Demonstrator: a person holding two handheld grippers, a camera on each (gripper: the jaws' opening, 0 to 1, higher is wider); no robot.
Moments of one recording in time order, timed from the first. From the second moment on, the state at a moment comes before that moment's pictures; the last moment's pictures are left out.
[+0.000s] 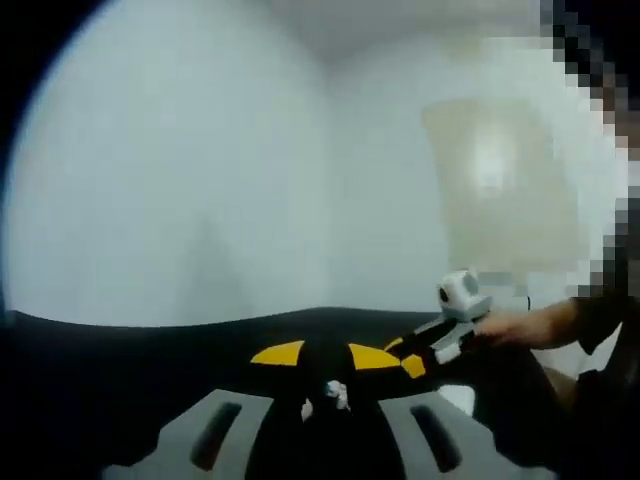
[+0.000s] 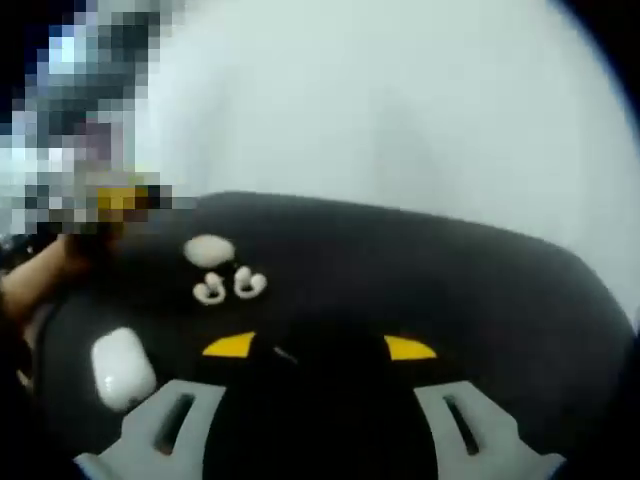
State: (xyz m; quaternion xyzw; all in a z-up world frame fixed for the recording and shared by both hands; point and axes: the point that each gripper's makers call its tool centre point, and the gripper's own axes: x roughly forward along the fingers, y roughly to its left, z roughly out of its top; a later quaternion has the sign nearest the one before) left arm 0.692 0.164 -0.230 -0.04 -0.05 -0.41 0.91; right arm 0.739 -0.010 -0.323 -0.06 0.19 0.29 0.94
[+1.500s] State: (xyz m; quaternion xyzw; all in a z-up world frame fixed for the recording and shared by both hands) left arm 0.690 0.154 -0.260 0.04 0.00 -0.44 0.90; right arm 0.639 -0.020 -0.322 -0.17 0.15 0.50 0.84
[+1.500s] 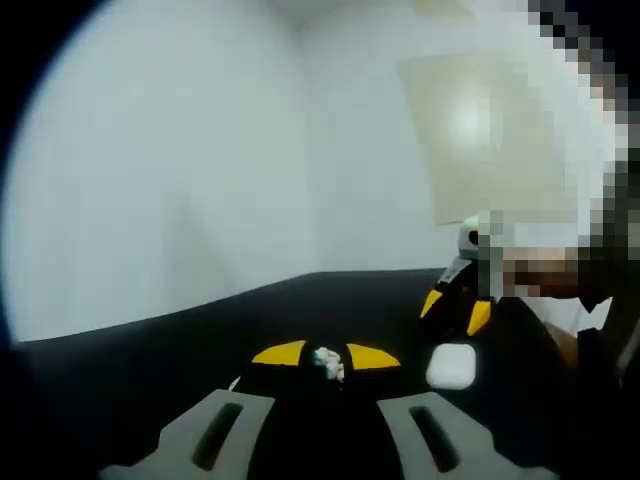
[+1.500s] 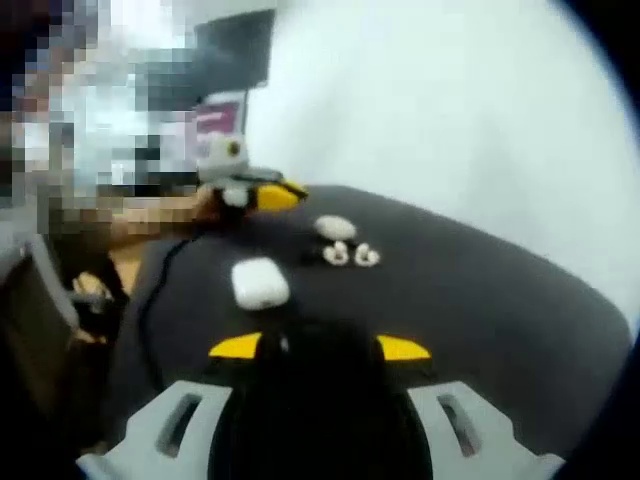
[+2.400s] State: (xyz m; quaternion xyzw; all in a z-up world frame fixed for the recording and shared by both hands) left arm 0.692 0.150 -0.267 0.06 0.01 -0.43 0.90; right arm 0.674 -0.030 -0.313 0.12 0.24 0.40 0.87
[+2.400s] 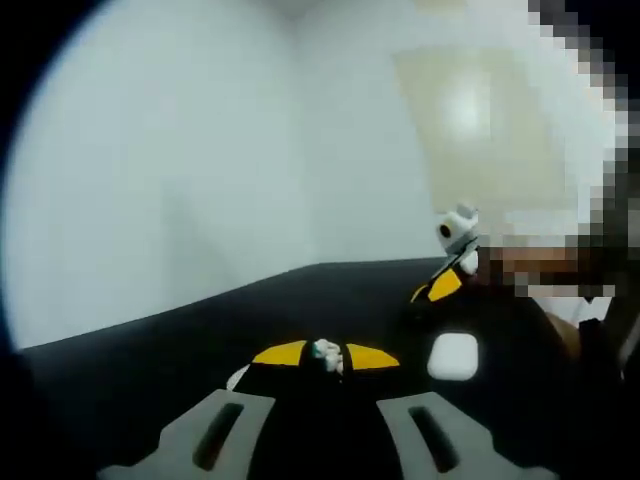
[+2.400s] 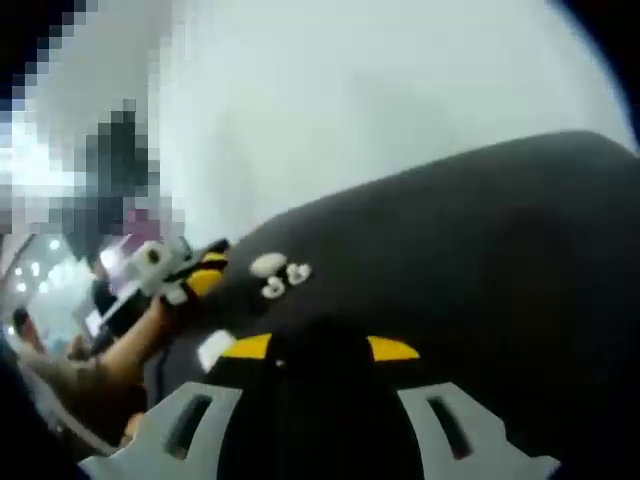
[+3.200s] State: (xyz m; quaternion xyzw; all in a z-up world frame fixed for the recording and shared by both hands) left arm 0.691 0.149 -0.265 0.07 0.00 -0.44 0.90; right arm 0.654 0.016 -0.297 -0.32 0.01 0.52 0.79
